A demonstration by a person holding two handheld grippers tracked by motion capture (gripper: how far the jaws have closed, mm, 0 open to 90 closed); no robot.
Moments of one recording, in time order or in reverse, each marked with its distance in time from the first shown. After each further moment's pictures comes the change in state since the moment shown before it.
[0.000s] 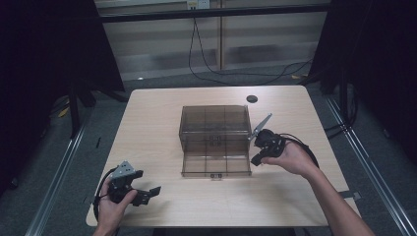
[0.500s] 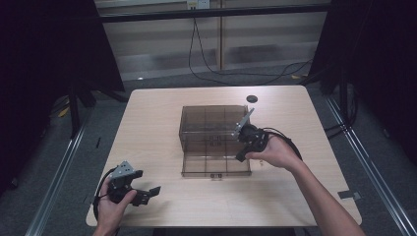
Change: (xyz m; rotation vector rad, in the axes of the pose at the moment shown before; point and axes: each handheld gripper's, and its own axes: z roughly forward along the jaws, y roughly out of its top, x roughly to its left) left arm 0.000 0.000 -0.001 -0.006 0.000 -0.004; right arm 0.010 0.045 0.010 -0.012 0.037 -0.056
